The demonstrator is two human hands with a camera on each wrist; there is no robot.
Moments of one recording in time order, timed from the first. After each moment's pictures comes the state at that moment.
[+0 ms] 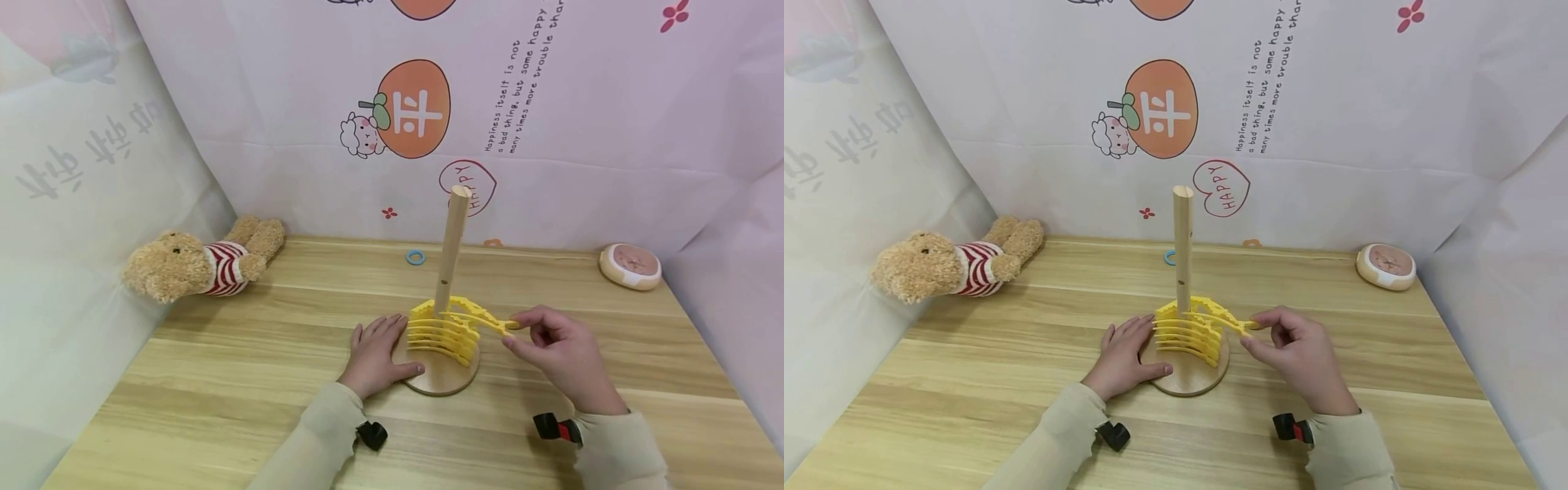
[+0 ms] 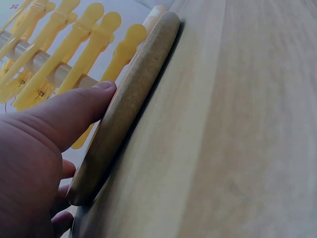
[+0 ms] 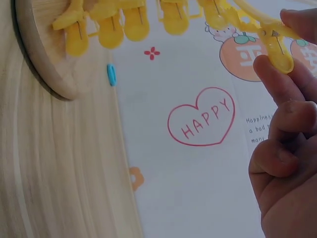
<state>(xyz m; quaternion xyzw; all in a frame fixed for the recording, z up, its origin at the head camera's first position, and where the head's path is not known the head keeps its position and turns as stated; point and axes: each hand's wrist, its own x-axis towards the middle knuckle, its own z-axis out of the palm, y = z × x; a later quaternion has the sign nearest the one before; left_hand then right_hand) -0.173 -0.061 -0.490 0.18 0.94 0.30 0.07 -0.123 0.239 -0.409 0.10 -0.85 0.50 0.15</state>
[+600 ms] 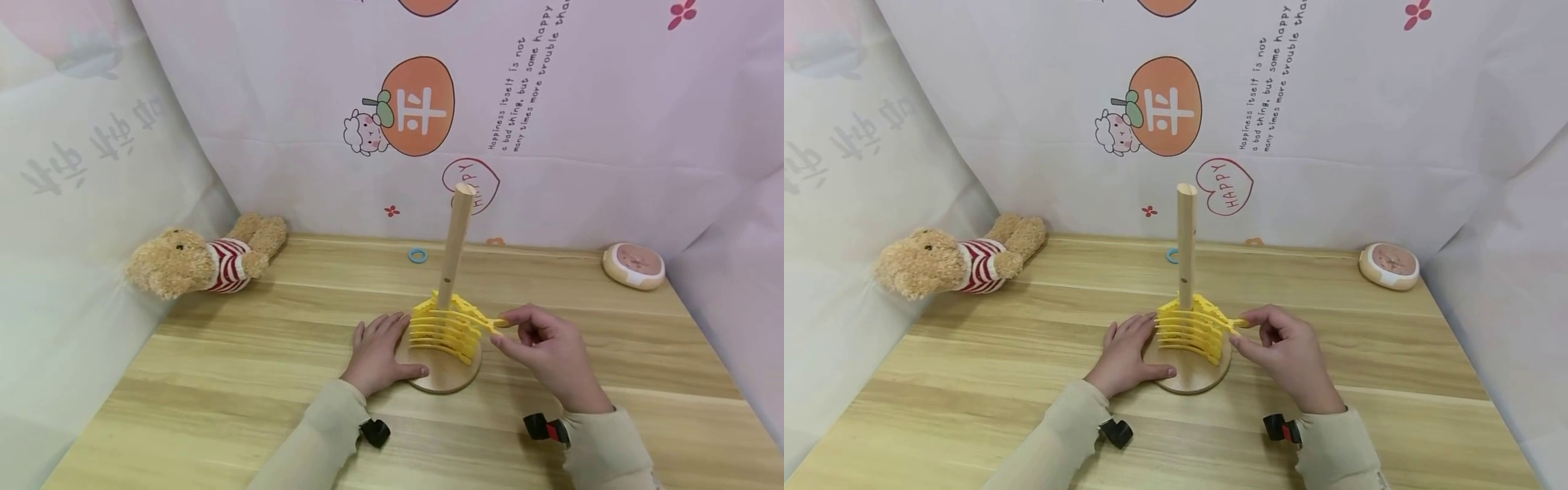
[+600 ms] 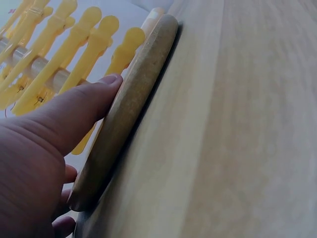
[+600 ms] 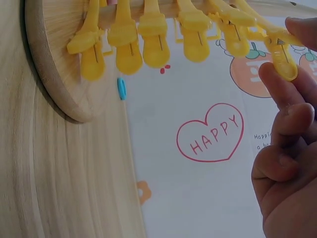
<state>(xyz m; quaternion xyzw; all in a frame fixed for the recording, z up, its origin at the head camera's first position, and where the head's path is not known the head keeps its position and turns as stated) -0.173 -0.059 -0.487 0.17 0.94 0.28 0.08 -0.126 0.221 -0.411 0.10 -0.85 0.49 0.15</state>
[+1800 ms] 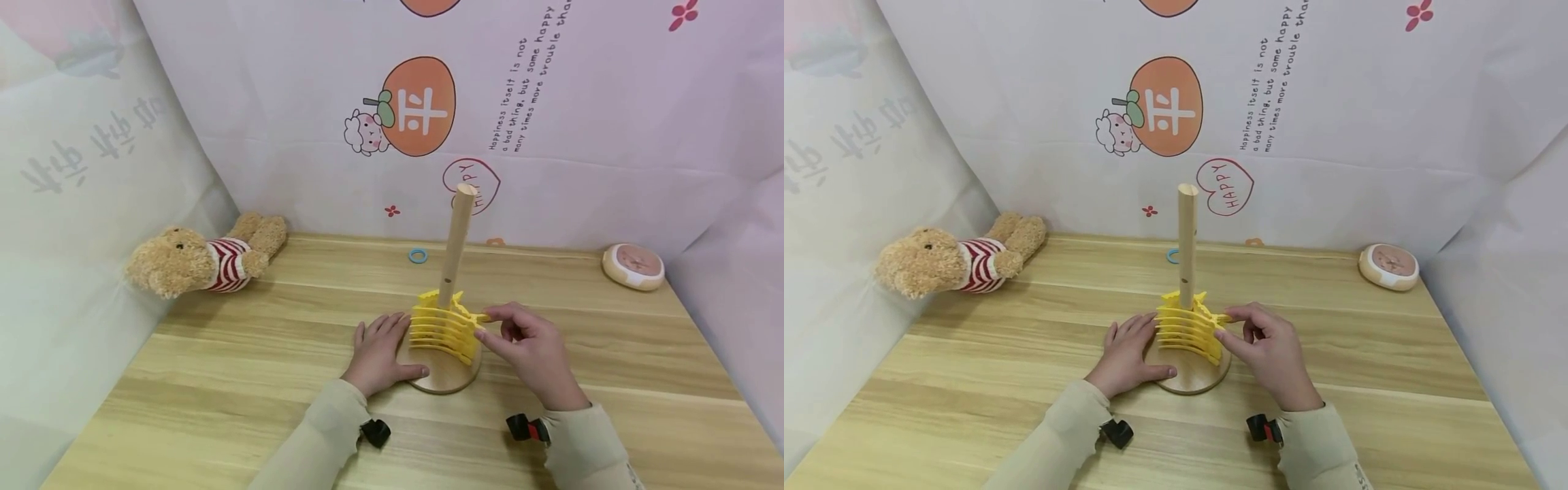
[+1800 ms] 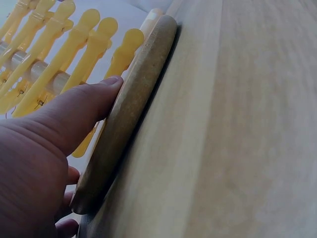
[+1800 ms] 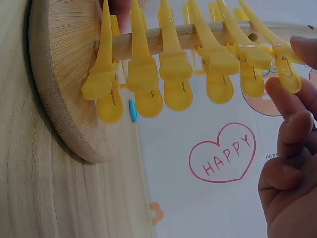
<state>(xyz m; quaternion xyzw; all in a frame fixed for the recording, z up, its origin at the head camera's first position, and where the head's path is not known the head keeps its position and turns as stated) -0.174 -0.059 -0.490 0.18 0.94 0.28 0.08 -0.133 0.198 -0.417 0.10 -0.85 0.49 0.16</state>
